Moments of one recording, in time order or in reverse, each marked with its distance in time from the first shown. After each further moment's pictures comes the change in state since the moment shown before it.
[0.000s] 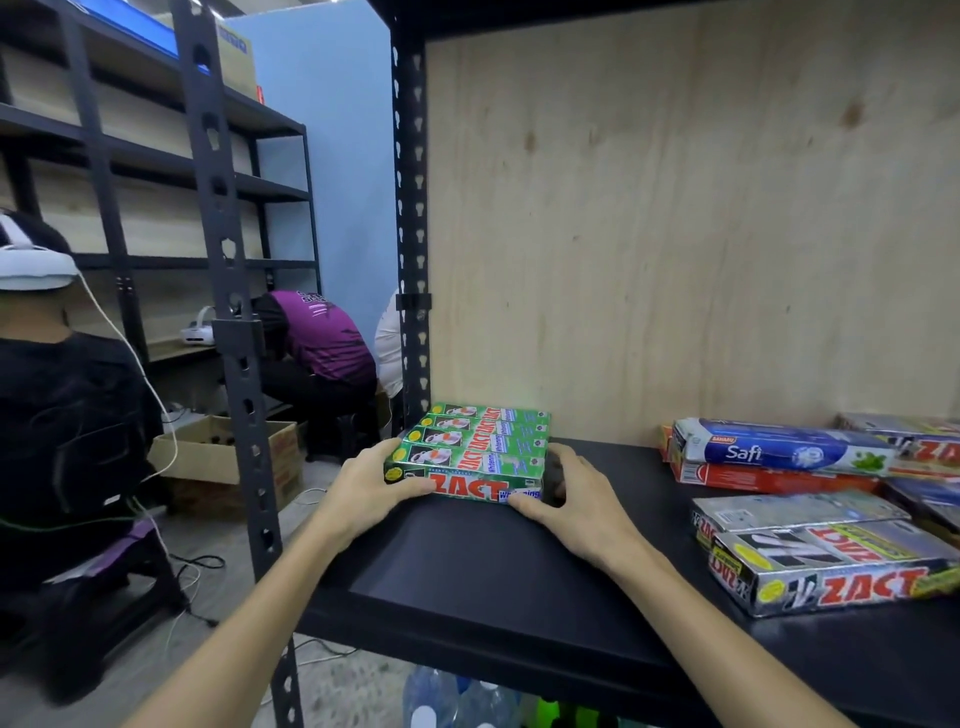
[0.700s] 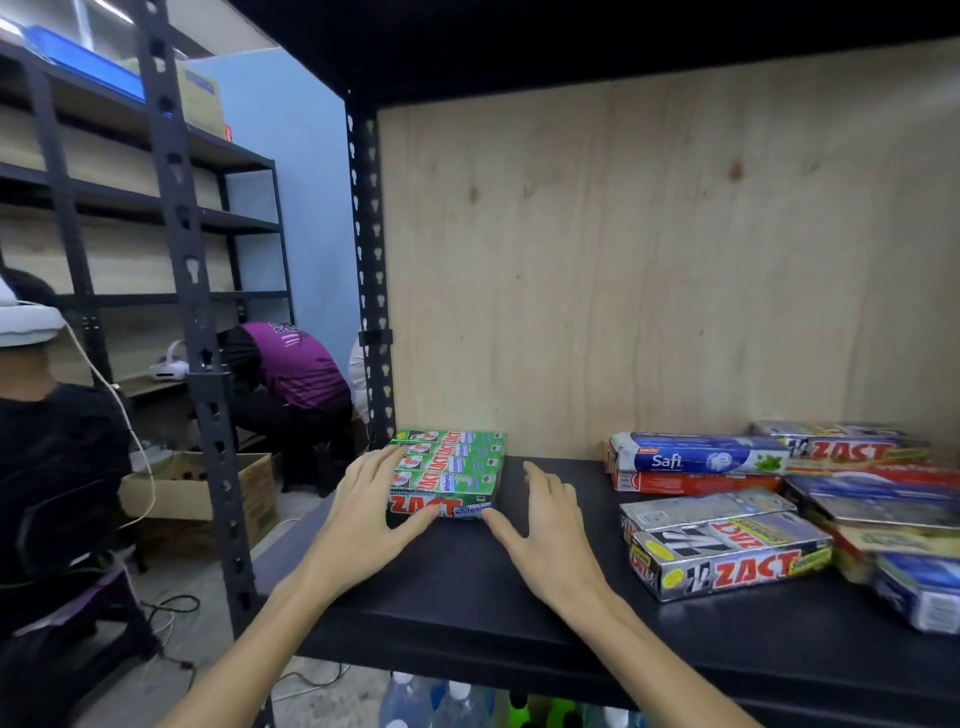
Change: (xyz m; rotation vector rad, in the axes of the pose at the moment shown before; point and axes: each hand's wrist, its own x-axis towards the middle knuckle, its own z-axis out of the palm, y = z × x) left_hand -0.033 0.030 0.025 0.253 0.196 0.434; right_hand -0.053 -0.014 -0.018 -0.153 0.230 -0.104
